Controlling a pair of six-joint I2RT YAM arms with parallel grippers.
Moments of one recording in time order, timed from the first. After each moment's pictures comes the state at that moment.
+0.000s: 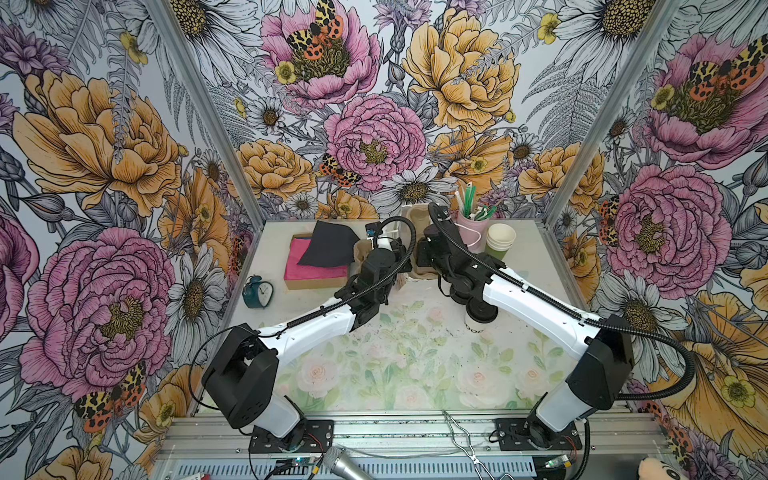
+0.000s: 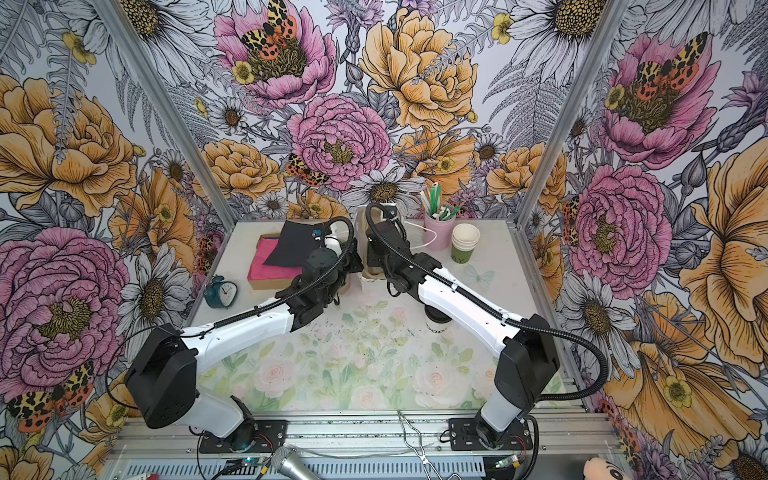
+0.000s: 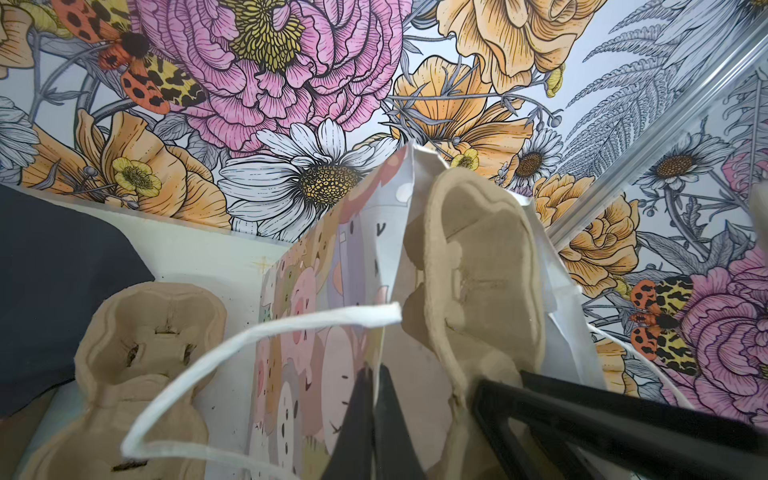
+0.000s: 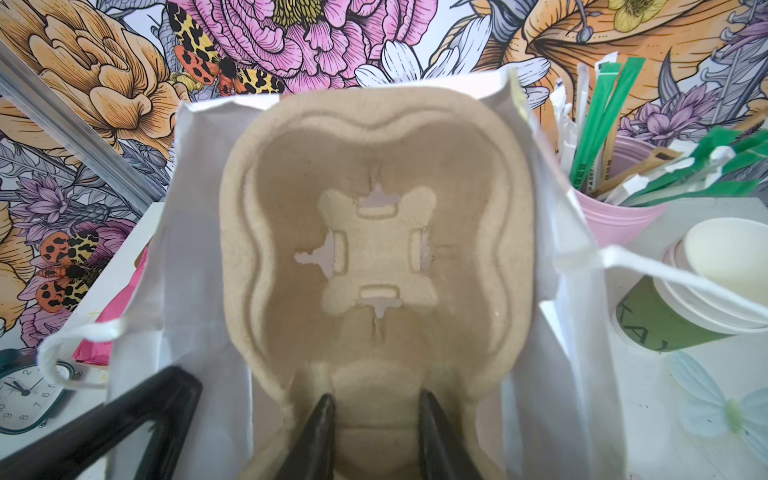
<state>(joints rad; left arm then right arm) -0.75 1.51 1.04 0.34 -0.45 -0.53 0.72 1.63 1.48 -0.43 0.42 0.43</state>
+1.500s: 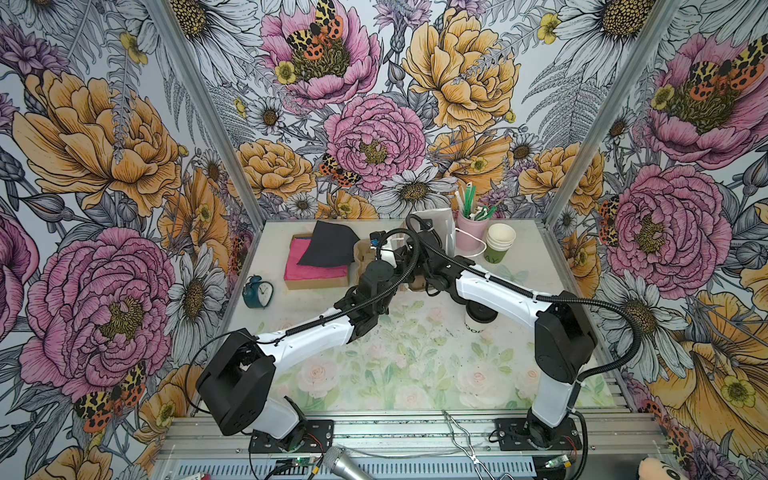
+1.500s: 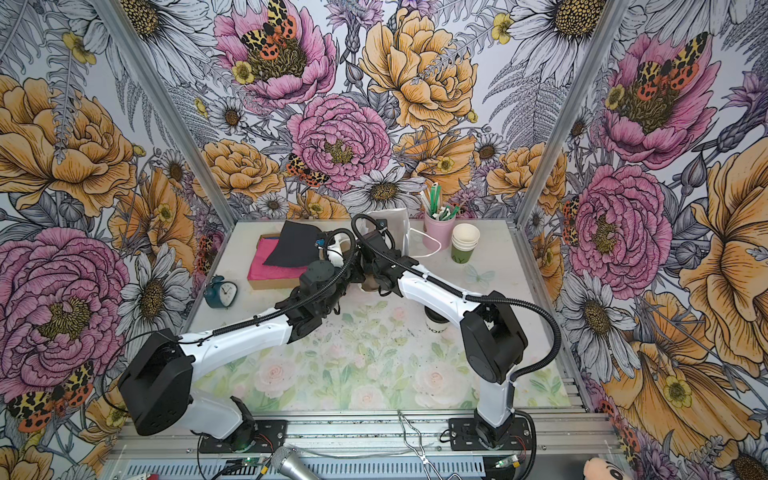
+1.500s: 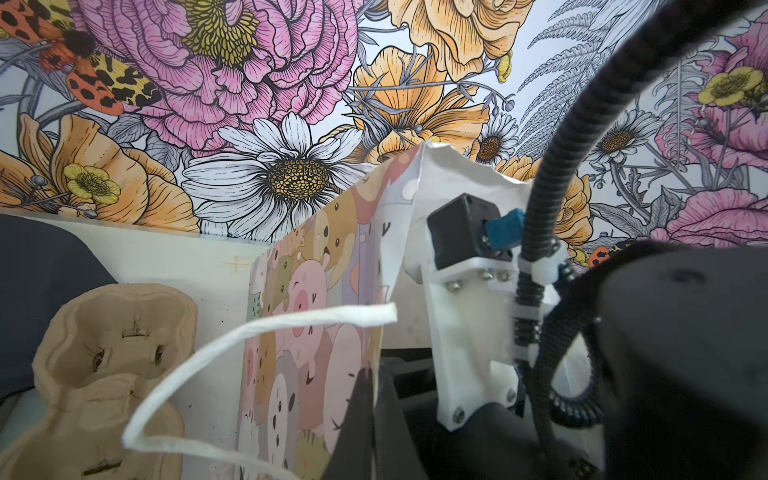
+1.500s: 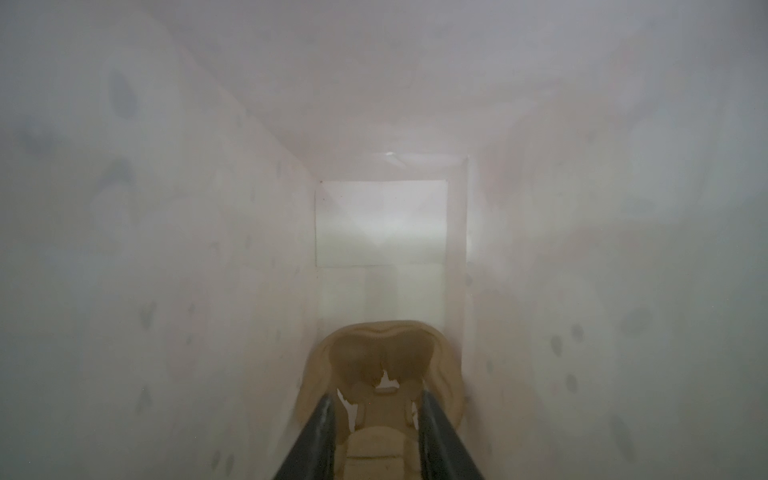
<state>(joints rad) -0.79 1.47 0.93 0.46 -0.40 -0.47 0.70 1.84 1.48 -0.35 0.43 0.44</state>
